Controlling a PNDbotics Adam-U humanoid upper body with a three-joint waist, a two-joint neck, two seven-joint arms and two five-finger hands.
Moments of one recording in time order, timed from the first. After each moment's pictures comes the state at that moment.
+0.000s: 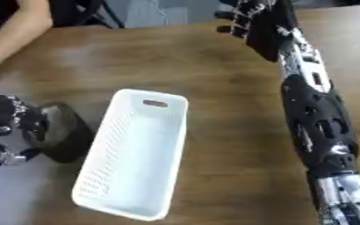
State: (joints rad) left arm -0.59 0.75 -0.29 -1.33 -0.83 -0.88 -0.18; right arm -0.96 -0.30 -0.24 -1.08 -0.39 0.24 0.73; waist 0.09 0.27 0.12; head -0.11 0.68
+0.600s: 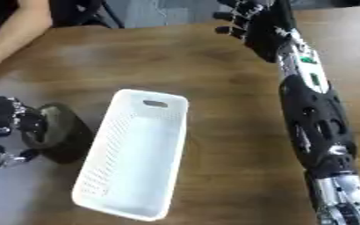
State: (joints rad) left arm -0.59 0.75 -0.29 -1.32 -0.82 -0.88 -0.18; right arm -0.96 -0.30 -0.24 -1.08 -0.39 0.24 0.73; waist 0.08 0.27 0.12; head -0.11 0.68
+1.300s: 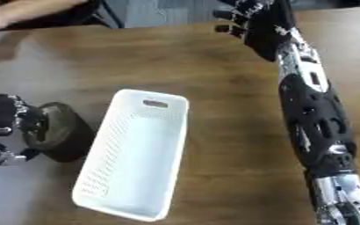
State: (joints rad) left arm -0.59 0.75 -0.28 -1.35 -0.91 -0.90 -0.14; right arm -0.97 -0.30 -0.24 -1.08 -0.39 0.24 0.73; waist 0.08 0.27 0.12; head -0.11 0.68
